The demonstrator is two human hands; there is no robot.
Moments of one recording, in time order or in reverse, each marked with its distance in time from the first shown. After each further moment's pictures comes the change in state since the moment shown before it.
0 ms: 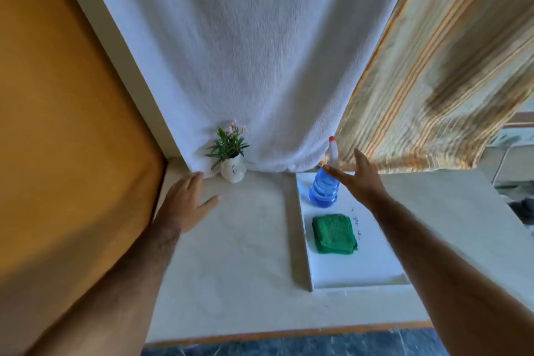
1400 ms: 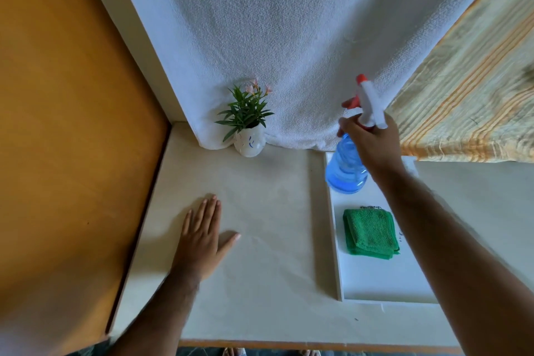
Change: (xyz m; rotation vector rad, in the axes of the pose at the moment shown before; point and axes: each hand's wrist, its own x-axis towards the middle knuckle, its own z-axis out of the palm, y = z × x) left_hand -0.060 -0.068 0.173 0.213 -0.102 -0.020; right_hand 0.044 -0.053 0.077 0.453 0.137 -0.318
